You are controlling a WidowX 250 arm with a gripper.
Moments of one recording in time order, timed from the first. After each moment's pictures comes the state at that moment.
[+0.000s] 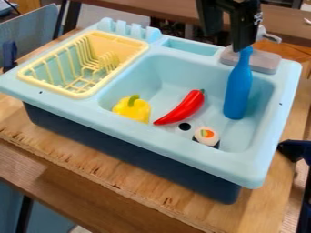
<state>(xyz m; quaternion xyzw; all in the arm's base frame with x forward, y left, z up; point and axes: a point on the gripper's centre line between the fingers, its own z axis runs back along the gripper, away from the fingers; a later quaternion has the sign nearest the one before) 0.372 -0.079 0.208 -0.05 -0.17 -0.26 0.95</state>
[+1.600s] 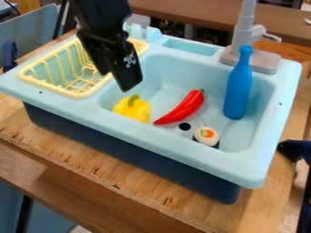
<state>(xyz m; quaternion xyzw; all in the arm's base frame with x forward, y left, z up) 0.272 0.012 0.179 -0.06 -0.18 -0.21 0.96</state>
